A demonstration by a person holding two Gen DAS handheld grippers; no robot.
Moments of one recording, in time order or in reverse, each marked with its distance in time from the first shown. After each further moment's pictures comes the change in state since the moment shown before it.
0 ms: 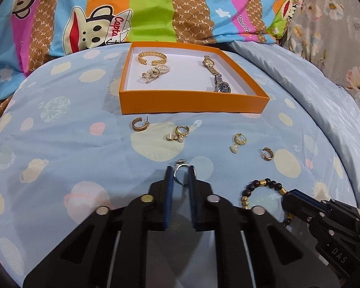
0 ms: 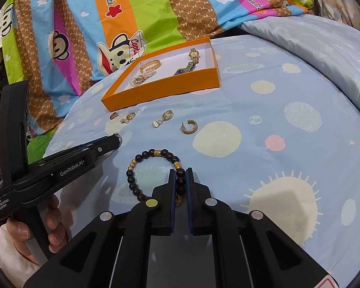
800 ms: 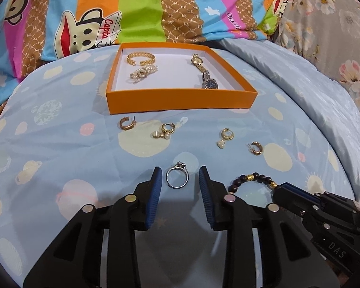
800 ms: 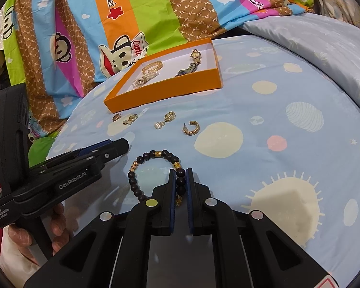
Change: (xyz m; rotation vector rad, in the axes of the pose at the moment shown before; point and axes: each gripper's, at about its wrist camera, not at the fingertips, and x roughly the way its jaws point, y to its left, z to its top) left arm -0.002 -0.012 -0.002 0.040 0.004 -0.025; right arm 0.000 0.000 0.000 0.005 -0.007 0.016
